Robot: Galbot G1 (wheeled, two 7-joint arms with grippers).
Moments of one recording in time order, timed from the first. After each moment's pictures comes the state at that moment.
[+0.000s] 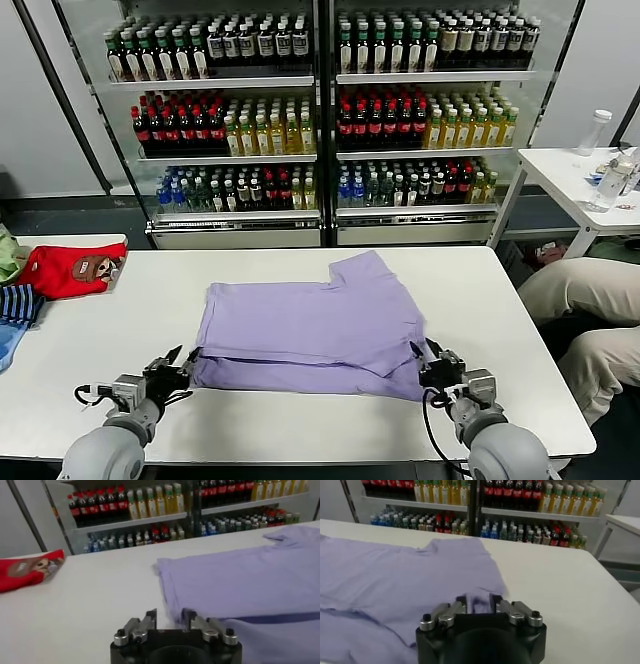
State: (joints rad) left arm 1.42 -1.03 -0.57 -1.98 -0.46 0.50 -0.12; right arm -1.45 1.03 0.42 2.18 0.48 -0.55 0.21
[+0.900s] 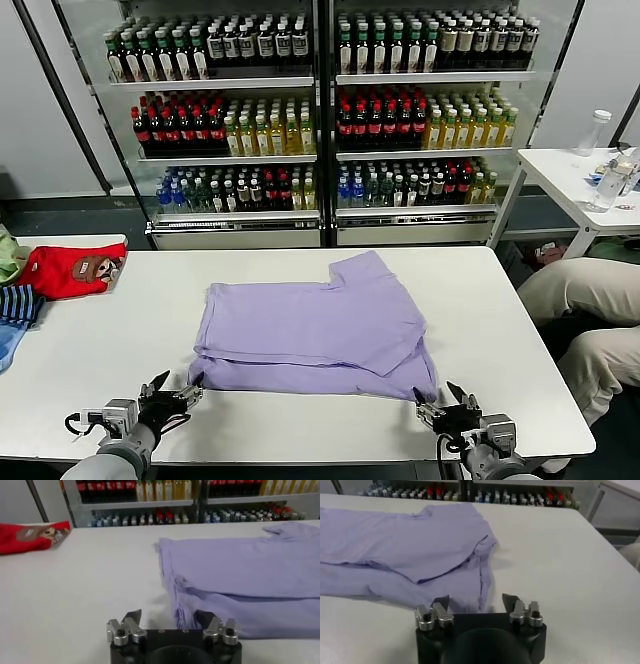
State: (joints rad) left arm 1.53 -1.07 -0.58 -2.03 -0.55 0.53 -0.16; right arm -1.57 1.07 0.42 2.19 0.52 -0.57 0.24
